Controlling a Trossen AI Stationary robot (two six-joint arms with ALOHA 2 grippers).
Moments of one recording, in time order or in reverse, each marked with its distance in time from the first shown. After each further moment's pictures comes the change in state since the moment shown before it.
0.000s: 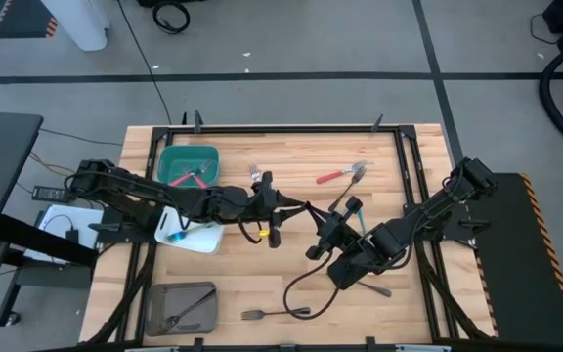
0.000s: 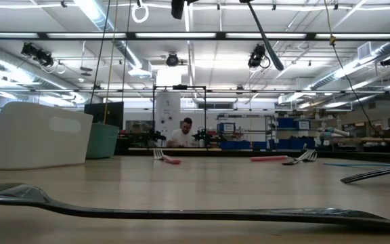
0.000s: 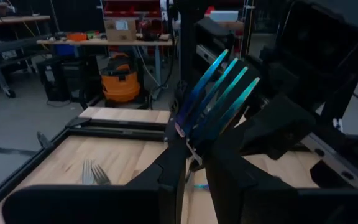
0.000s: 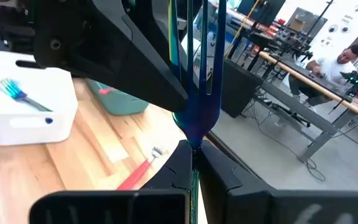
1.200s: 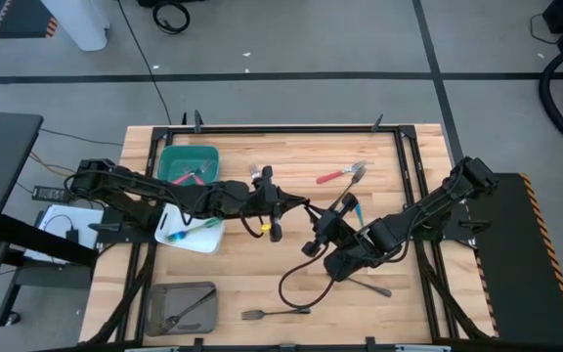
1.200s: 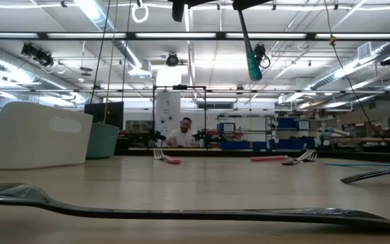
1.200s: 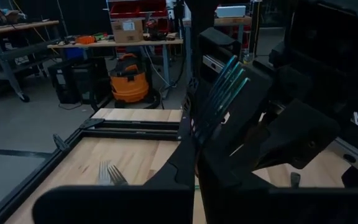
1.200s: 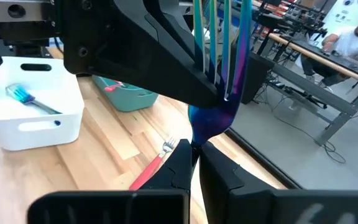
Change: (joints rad) left arm 0.056 0.006 0.000 0.004 0.004 0.053; right arm -0.037 -0.001 -0.012 0.073 -0.099 0.010
